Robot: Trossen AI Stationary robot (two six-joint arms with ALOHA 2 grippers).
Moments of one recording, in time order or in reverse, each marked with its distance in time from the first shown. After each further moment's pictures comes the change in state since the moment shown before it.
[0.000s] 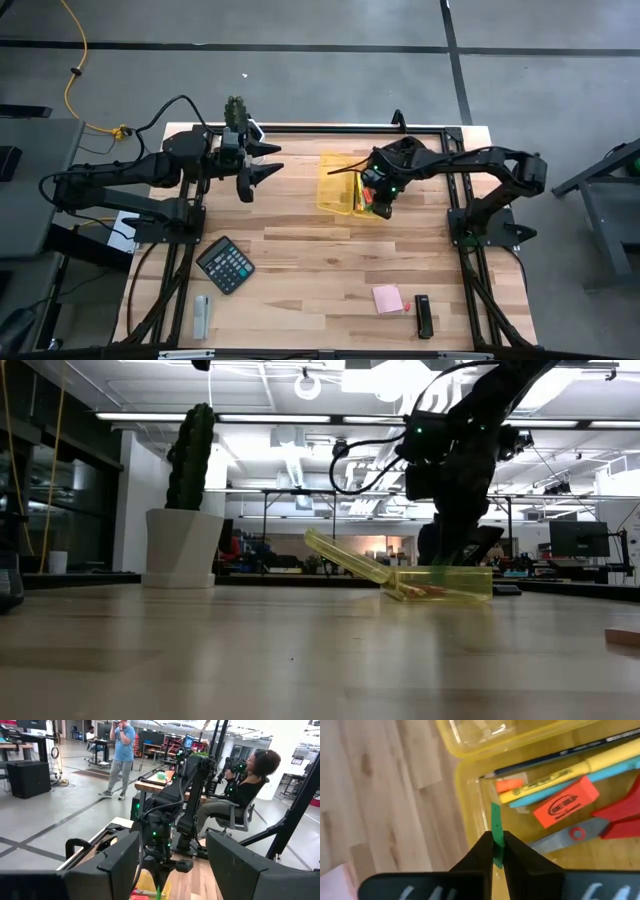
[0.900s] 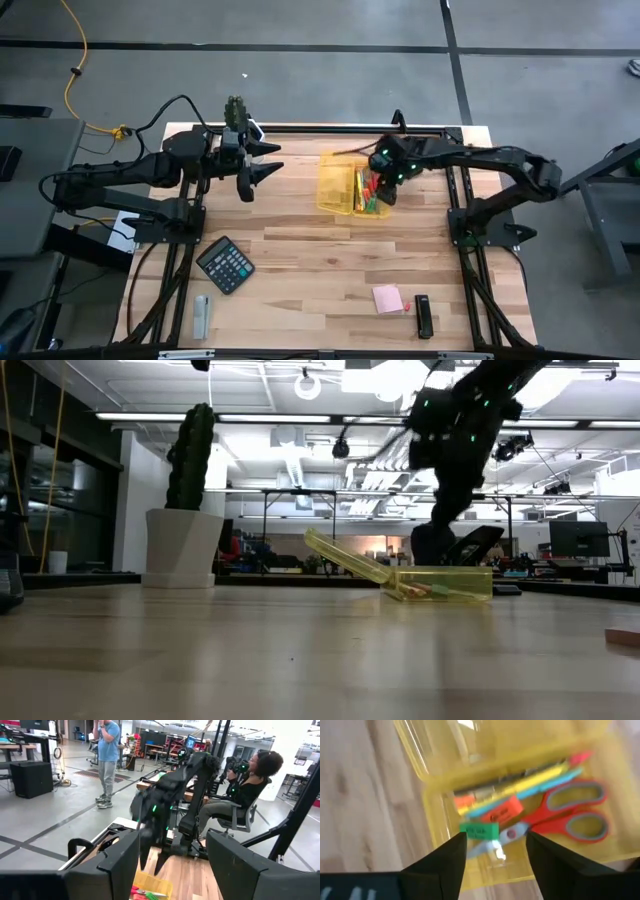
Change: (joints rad) left arm 0.002 0.000 0.000 0.000 -0.010 0.000; right arm -0.064 -0.119 0.083 -0.117 0.135 -0.073
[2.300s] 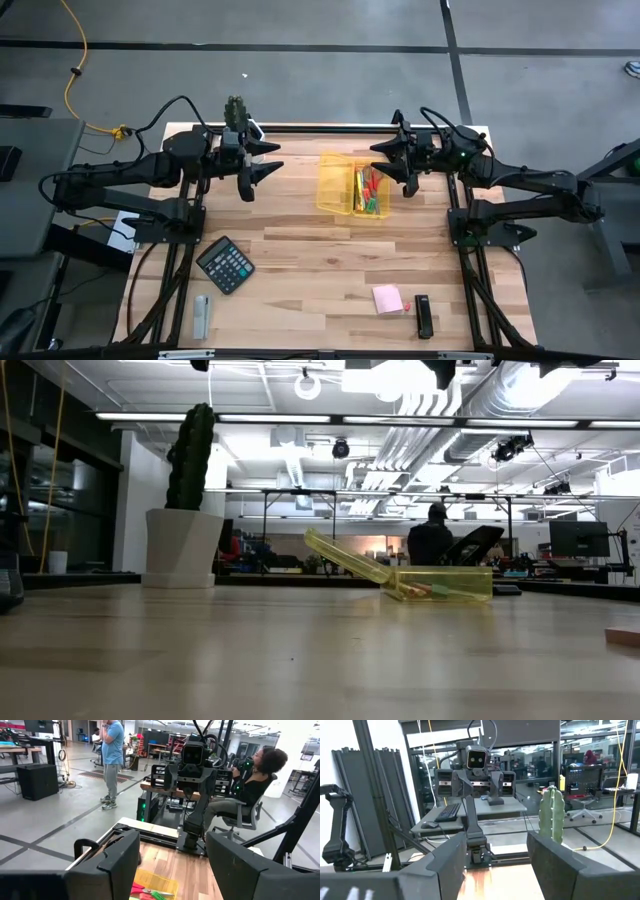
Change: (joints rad) left arm 0.000 0.000 0.000 -0.007 -0.016 0.027; right arm 0.119 -0.472 -0.198 1.018 -0.102 0.177
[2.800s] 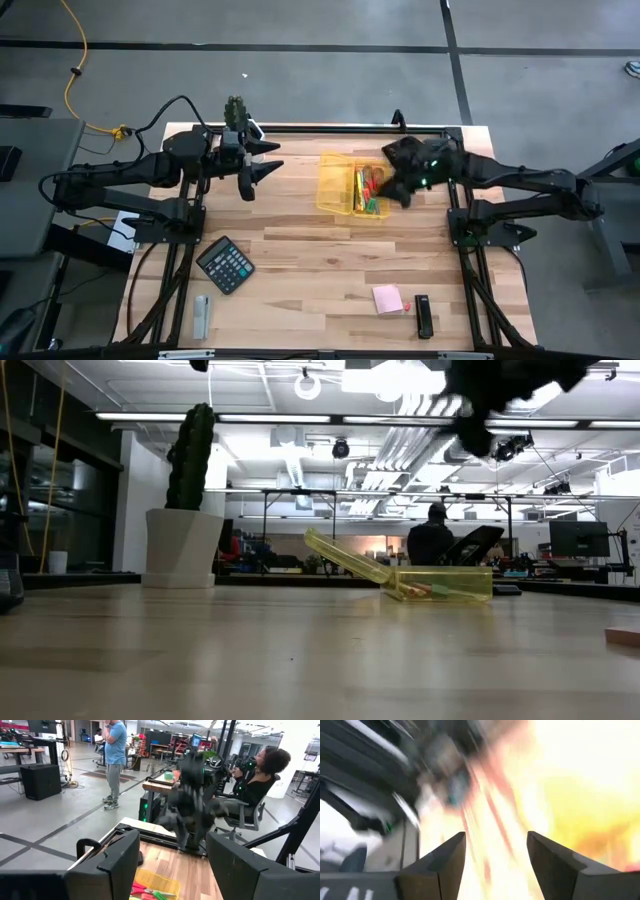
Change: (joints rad) left arm 0.000 0.000 0.000 0.000 -0.012 0.000; right arm 0.033 0.012 0.000 -0.619 -0.032 0.458
